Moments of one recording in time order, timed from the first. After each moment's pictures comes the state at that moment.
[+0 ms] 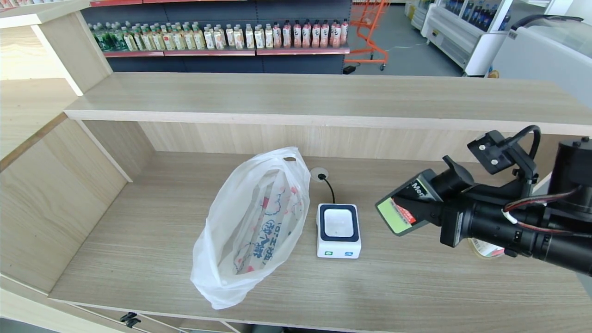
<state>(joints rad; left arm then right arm) 0.00 0.00 0.00 0.05 0.13 0.02 0.46 1.43 -0.61 -0.62 0.21 0.01</state>
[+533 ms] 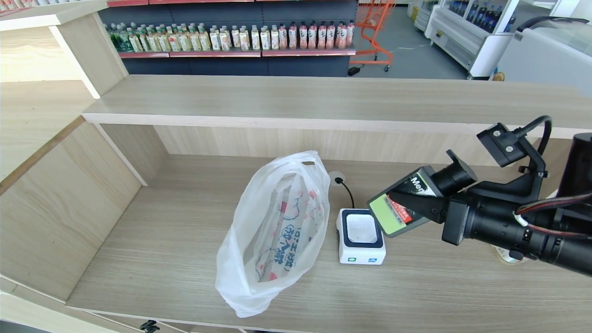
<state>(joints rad) 0.00 0.00 0.00 0.05 0.13 0.01 0.52 1.41 -0.63 -0.61 0.21 0.19</state>
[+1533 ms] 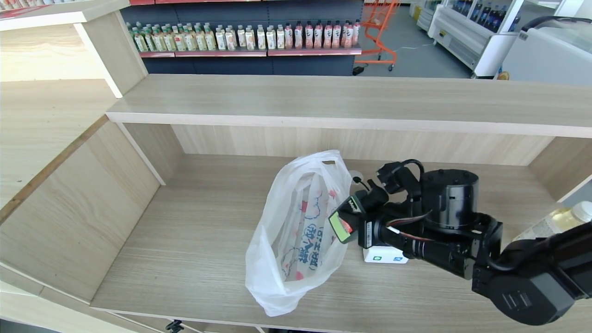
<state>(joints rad) 0.00 0.00 0.00 0.05 0.13 0.01 0.62 1.85 -0.70 -0.87 0.00 0.11</state>
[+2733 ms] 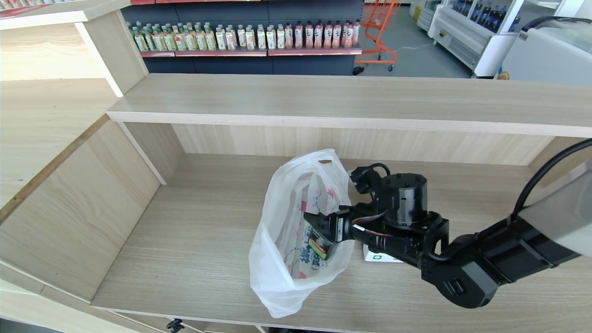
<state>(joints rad) 0.00 0.00 0.00 0.05 0.13 0.01 0.65 2.01 -0.84 -0.91 0.02 0.24</state>
